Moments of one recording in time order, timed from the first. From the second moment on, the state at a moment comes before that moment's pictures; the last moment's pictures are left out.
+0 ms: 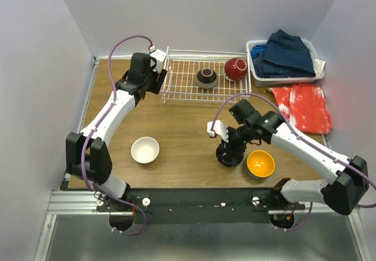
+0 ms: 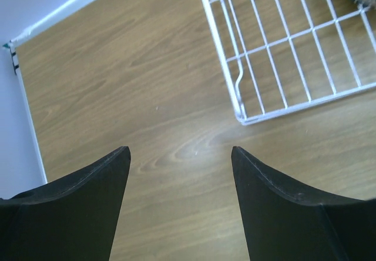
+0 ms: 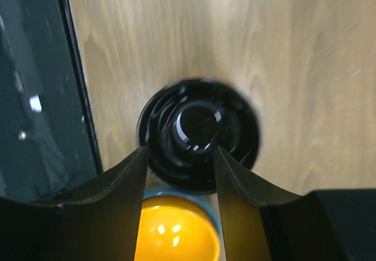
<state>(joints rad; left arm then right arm) -0.29 1.56 1.37 -0.38 -0.11 0.23 0.69 1.24 1.04 -0.90 -0.42 -0.72</state>
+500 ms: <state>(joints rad) -0.22 1.35 1.19 -0.42 -0.14 0.27 0.79 1.20 0.92 -0.97 -0.31 -0.70</state>
